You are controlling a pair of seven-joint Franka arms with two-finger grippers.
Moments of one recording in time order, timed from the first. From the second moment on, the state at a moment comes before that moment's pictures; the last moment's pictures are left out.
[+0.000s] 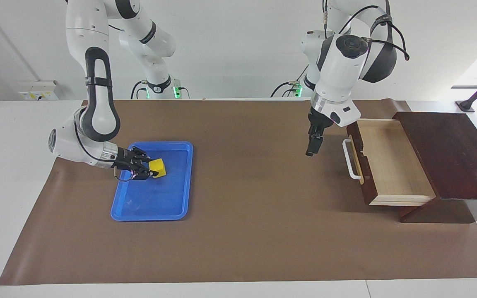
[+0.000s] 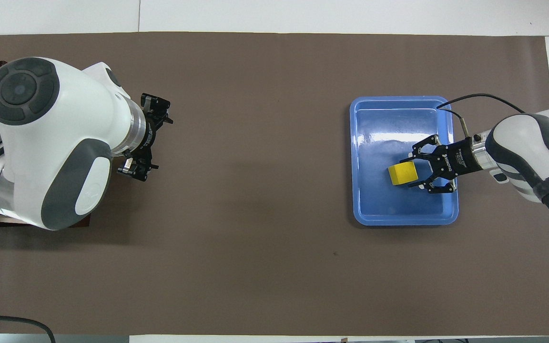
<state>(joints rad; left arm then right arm) -0.24 0.08 -0.19 -1.78 0.00 1.94 -1.63 -0.25 0.35 0.10 -2.00 0.67 1.95 0.74</state>
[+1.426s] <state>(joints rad) -0.30 0.19 -0.19 -1.78 -0.10 2.12 -2.08 0.31 0.32 0.12 -1.67 0.71 2.07 1.56</state>
